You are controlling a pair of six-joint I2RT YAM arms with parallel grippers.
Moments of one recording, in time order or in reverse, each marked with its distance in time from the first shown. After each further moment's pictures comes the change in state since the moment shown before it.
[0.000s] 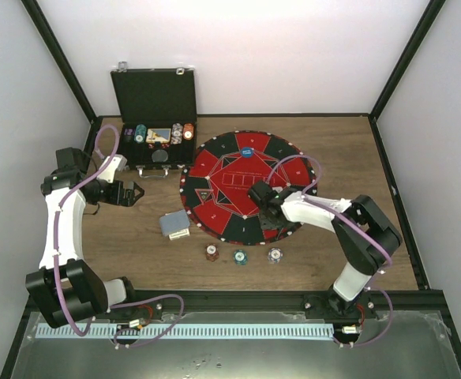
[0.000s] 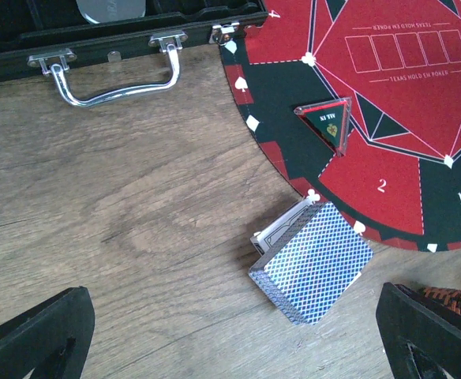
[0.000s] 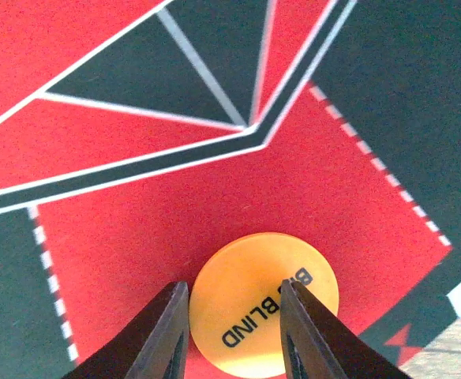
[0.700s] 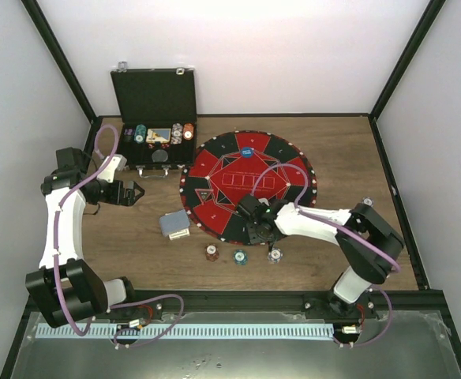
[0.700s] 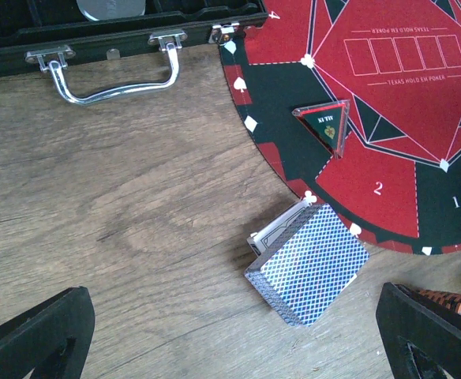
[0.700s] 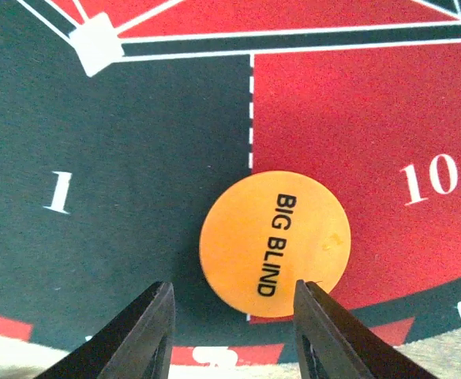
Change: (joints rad) left arm 0.000 0.002 0.000 0.000 0.005 -0.018; right arm 0.161 -0.071 -0.021 -0.010 -0.092 0.022
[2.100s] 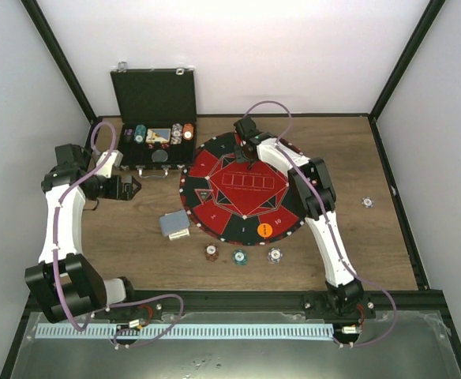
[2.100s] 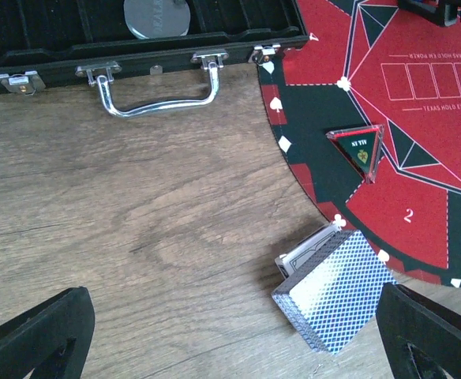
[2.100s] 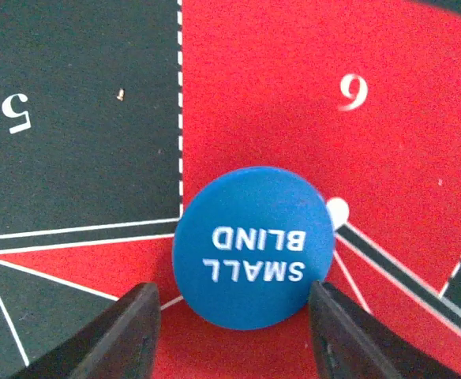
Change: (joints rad) left arm 0.000 0.032 0.015 0.074 -0.053 -0.072; right arm -0.405 0.852 1.119 0.080 -0.053 -0.383
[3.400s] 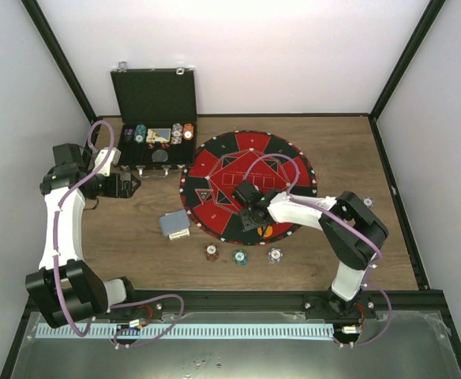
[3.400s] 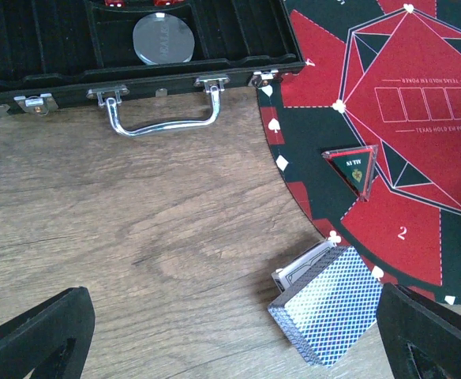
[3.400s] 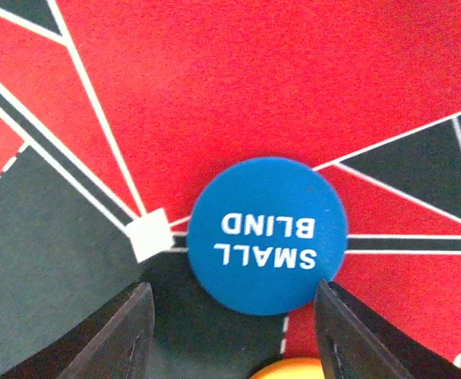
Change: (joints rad) left arm 0.000 -0.034 0.000 0.024 0.008 -0.037; right arm 0.327 -0.697 -1.012 0.047 0.057 0.207
